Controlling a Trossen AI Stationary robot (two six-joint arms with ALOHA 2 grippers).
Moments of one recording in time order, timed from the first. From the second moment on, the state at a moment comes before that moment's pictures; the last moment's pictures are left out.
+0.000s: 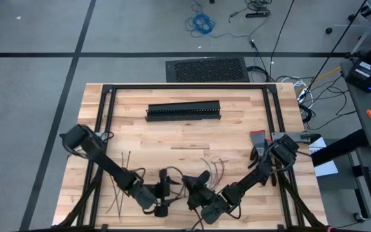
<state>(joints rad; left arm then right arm) -0.70 1.84 0.85 0.46 -0.62 -0.32 0.65 2.19 1.31 0.39 1.25 -0.46</state>
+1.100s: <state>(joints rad) -0.99 1.48 0.87 0.04 -0.98 -0.57 0.89 1.85 1.30 0.34 1.09 0.09</state>
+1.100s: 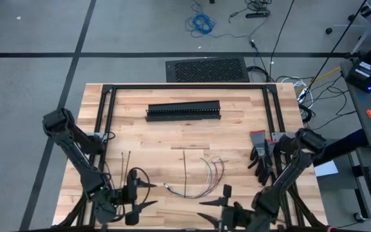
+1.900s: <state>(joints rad) -0.80 1.87 0.87 0.36 -0.69 -0.44 0.78 2.17 1.30 0.06 0.81 0.74</state>
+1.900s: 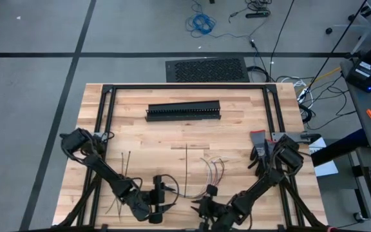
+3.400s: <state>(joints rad) -0.71 1.98 0.87 -0.32 -0.95 -0.88 0.43 2.17 1.30 -0.20 0.66 0.45</state>
